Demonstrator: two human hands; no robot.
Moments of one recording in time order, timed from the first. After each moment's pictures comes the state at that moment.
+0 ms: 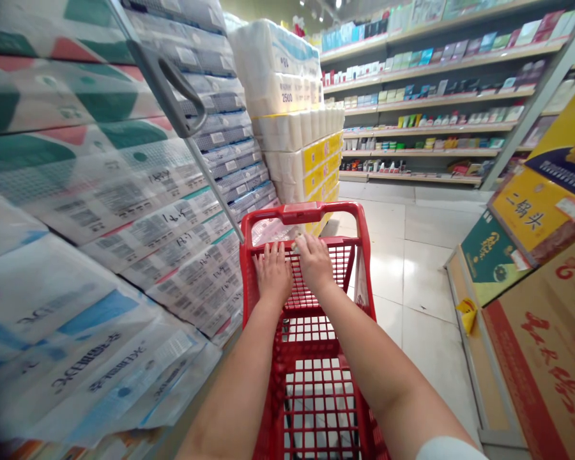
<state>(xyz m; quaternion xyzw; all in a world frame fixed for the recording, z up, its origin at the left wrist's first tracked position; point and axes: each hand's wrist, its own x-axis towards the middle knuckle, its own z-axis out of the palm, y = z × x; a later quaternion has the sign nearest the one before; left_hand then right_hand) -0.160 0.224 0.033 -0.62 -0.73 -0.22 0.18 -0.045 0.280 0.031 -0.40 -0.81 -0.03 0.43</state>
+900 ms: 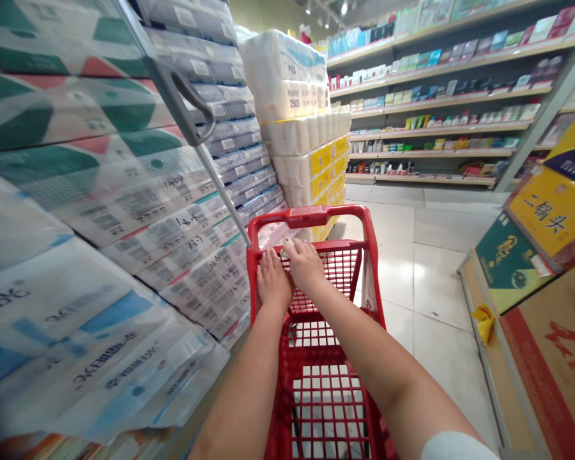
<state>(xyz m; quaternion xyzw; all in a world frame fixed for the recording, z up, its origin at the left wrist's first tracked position) -0.170 0.219 0.031 -0.53 -0.81 -0.21 0.16 -0.082 0.276 0.045 -0.34 -0.85 0.00 0.39</state>
